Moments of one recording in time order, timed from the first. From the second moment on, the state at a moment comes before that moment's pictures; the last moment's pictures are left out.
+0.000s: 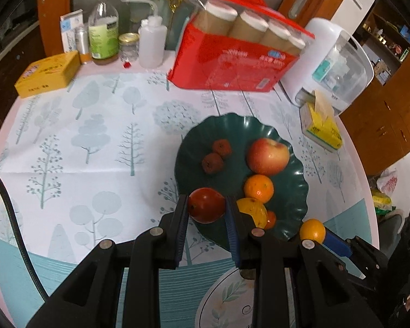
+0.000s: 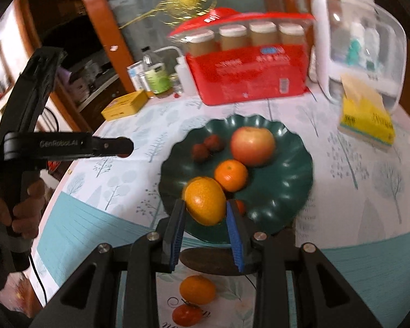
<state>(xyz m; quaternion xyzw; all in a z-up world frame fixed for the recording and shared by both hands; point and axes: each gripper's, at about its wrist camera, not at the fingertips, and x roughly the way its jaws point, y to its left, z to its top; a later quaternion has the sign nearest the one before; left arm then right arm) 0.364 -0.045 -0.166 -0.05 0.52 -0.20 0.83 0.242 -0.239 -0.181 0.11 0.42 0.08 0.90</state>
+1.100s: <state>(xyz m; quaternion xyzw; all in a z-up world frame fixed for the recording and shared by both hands) 0.333 -0.063 -0.179 -0.04 0.52 -0.23 0.82 0.235 -0.282 -0.206 0.23 0.45 0.03 0.86</state>
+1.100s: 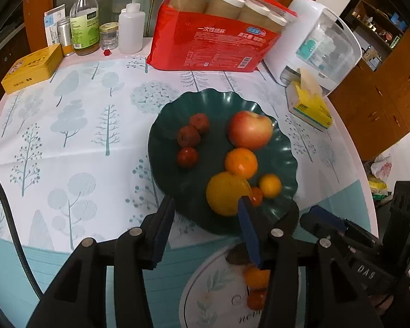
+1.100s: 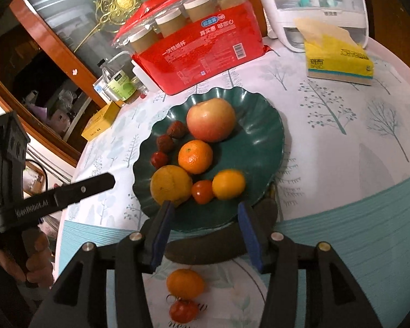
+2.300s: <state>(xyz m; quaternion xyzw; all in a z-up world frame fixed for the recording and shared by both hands) 0.224 -0.078 -0.203 0.03 0.57 -0.27 0.77 0.102 -0.228 -0.216 0.13 0.42 0.03 0.90</state>
